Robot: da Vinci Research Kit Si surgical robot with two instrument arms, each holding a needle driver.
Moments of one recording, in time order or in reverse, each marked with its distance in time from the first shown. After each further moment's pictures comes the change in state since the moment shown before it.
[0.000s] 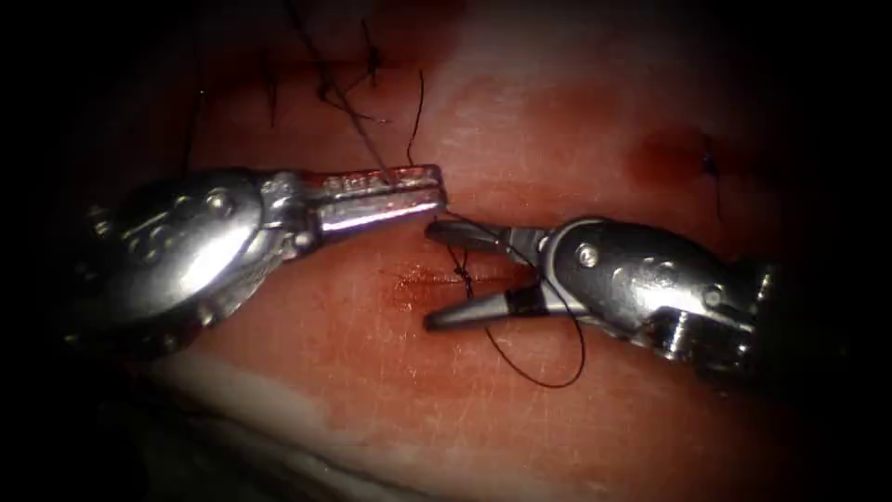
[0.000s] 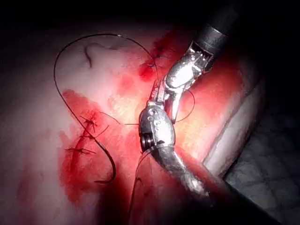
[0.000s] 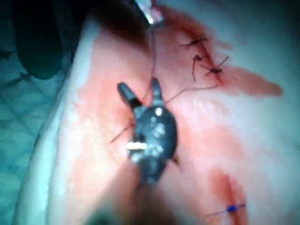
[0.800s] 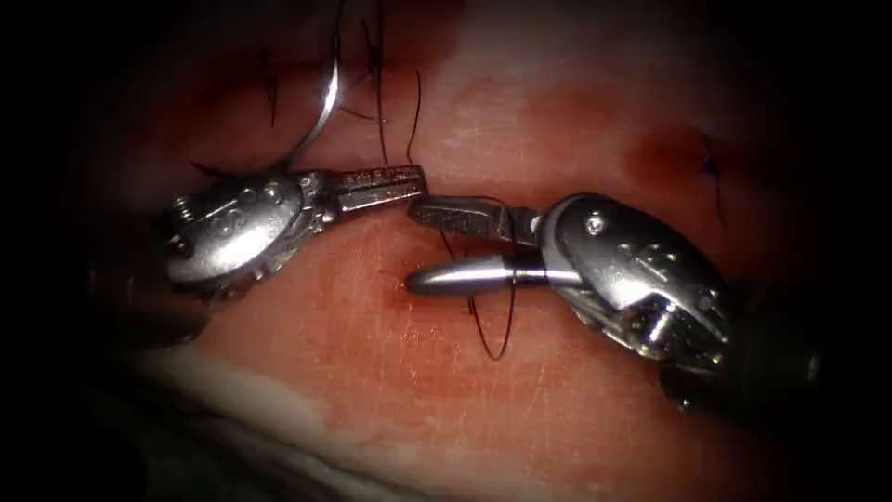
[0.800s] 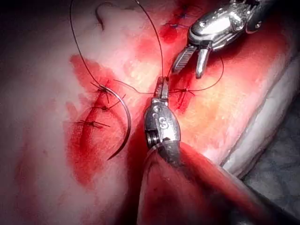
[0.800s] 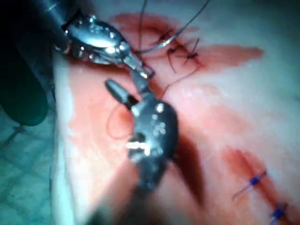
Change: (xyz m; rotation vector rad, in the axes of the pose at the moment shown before) right arm 0.001 0.002 0.000 -0.025 0.262 0.174; left arm -0.013 -0.004 0.001 0.035 -0.060 0.031
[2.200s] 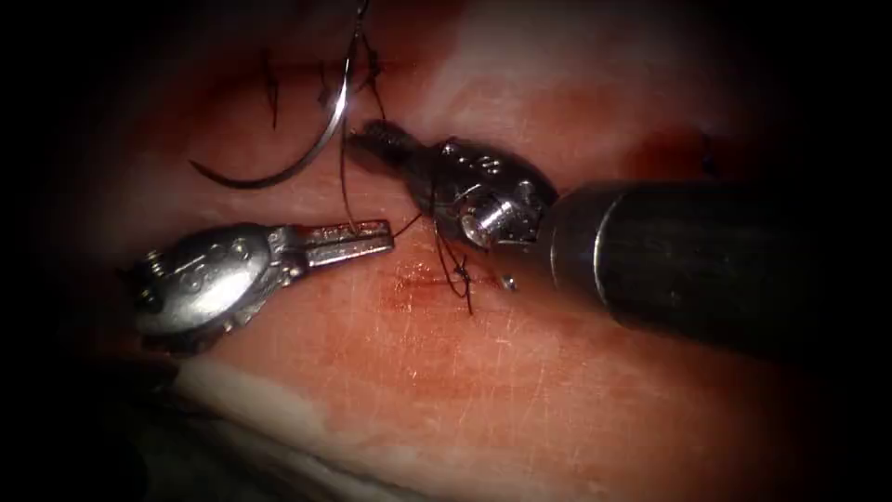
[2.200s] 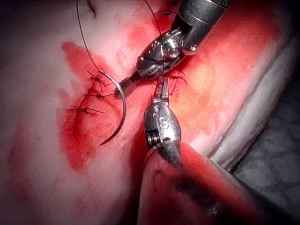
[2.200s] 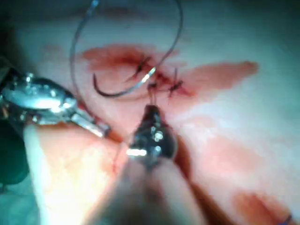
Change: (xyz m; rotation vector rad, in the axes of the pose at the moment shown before) right arm -0.007 0.007 0.008 -0.675 -0.344 0.213; left arm -0.001 0.002 -0.002 -0.017 -0.004 -0.007
